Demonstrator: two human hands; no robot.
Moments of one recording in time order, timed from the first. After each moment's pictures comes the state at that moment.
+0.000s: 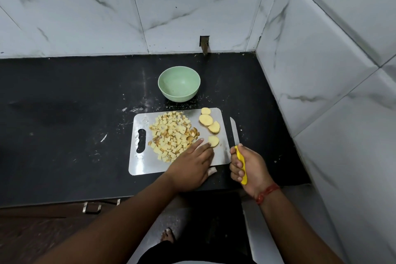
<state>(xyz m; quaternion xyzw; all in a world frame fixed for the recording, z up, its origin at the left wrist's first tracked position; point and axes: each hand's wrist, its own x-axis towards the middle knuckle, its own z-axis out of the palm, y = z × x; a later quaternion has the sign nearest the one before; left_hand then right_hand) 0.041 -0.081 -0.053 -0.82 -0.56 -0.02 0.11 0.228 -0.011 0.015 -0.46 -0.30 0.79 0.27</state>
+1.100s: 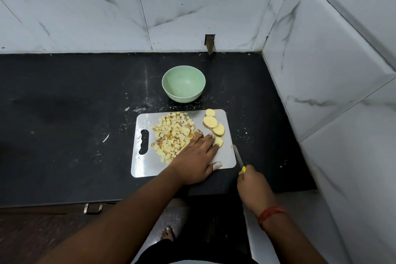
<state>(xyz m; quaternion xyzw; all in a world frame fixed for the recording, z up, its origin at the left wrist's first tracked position) 0.028 -0.059 -0.049 -0.79 -0.61 -0.03 0.00 0.231 -0.037 0.007 -0.63 -0.72 0.28 -0.03</state>
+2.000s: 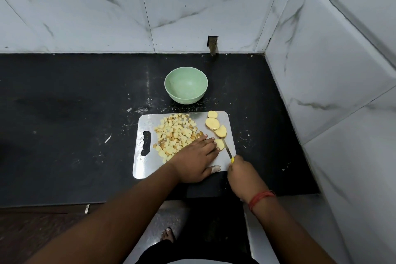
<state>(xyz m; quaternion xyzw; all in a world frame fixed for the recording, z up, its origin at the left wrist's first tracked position) 0.011 -0.052 -0.048 -0.84 -0.54 -0.03 -0.01 0.196 -0.020 0.013 -0.57 -0.77 0.27 -0.07</state>
